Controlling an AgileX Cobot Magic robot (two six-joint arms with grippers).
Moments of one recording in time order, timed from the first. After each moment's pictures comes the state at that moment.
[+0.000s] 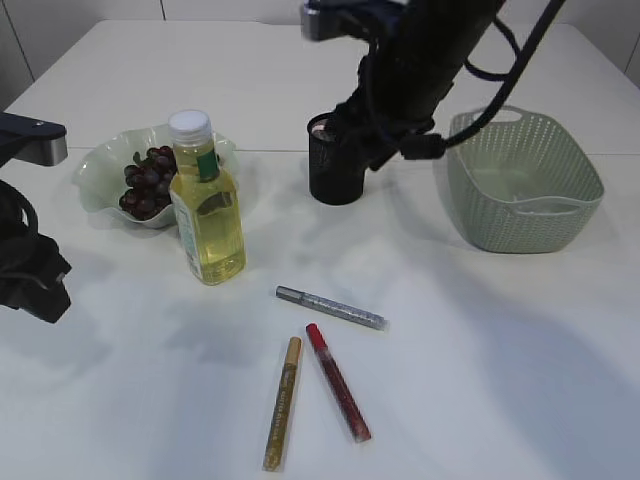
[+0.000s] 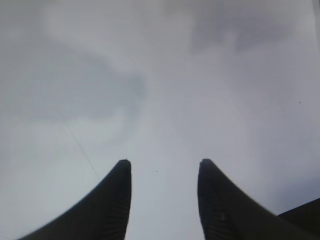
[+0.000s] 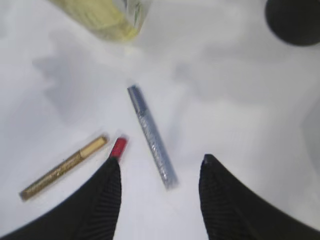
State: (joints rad) left arm -0.27 1.50 -1.00 -0.08 0.93 0.13; right arm 0.40 1.99 -1.84 0.27 1.16 -0.44
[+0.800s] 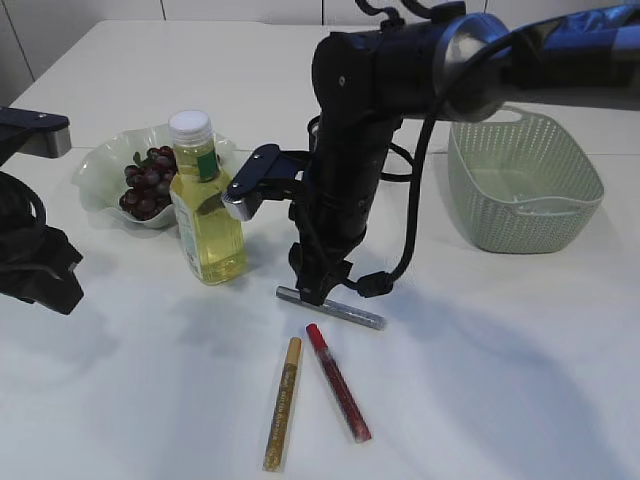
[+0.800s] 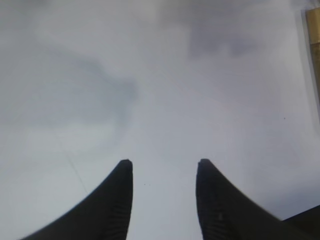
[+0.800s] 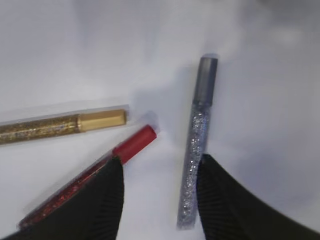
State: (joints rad) left arm -0.27 1.50 -1.00 -0.13 0.90 0.13; right arm 0.58 2.17 -1.76 0.15 1.10 -0.76
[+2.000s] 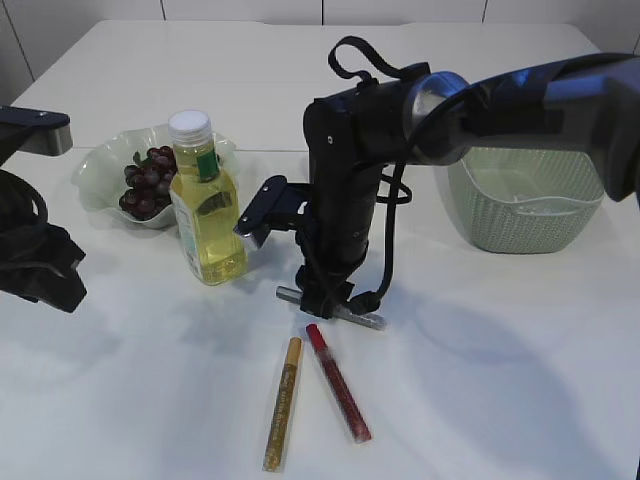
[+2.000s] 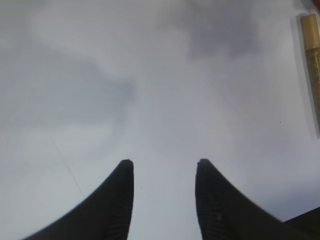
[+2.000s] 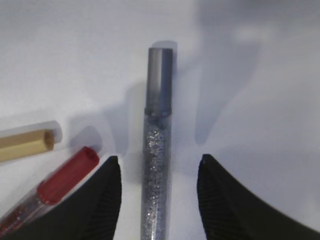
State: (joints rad) left arm -0.27 1.50 -1.00 -0.14 0.89 0.13; right arm 0.58 2.28 -1.76 0.03 0.99 -0.65
